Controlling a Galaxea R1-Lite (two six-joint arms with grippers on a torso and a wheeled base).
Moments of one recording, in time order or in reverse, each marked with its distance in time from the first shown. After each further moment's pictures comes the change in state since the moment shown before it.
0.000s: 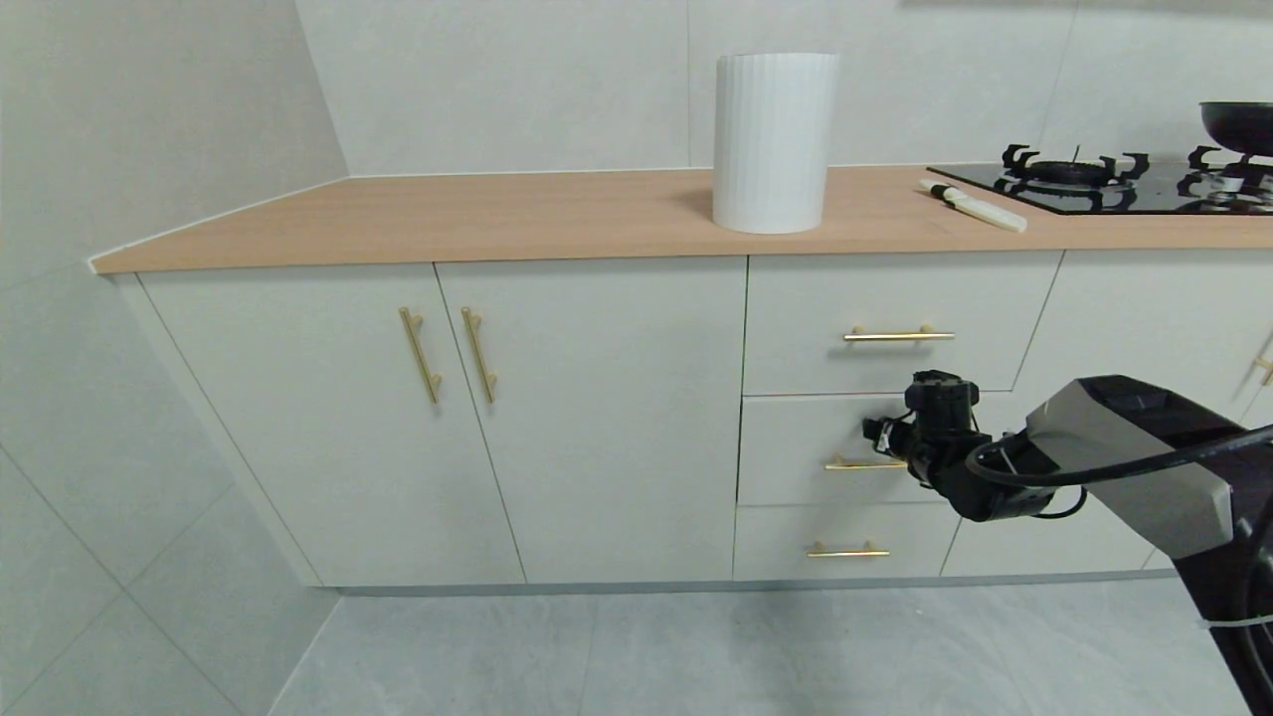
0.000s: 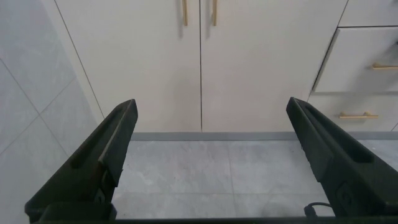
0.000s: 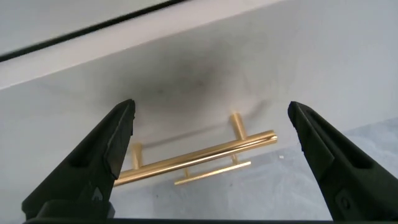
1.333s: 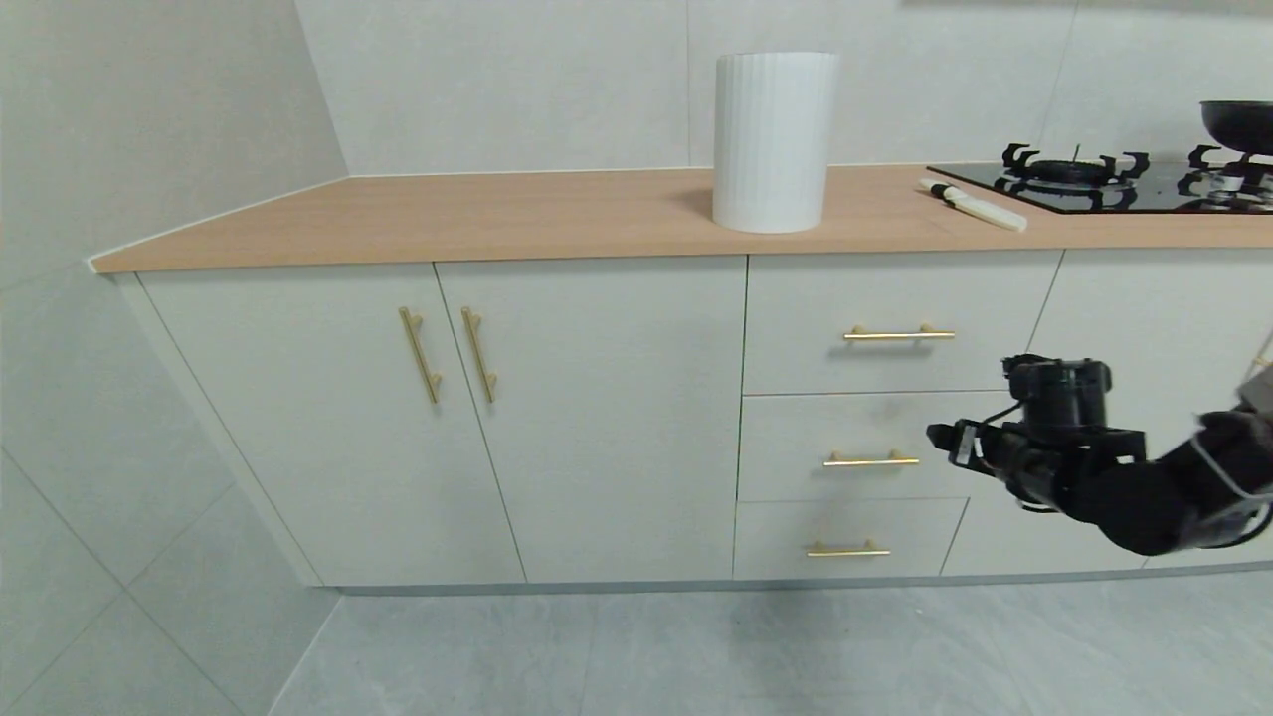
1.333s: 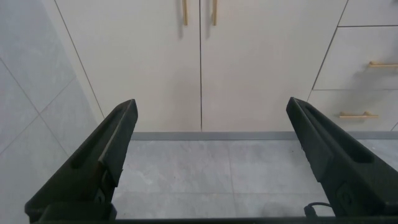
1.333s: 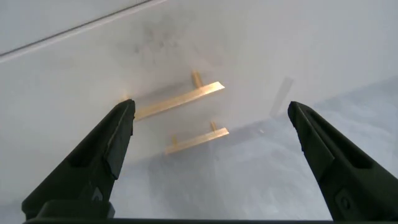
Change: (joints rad) left arm 0.000 0.000 0.000 0.000 0.000 0.000; right arm 0.011 -0.564 0.650 -0.004 0.010 -0.021
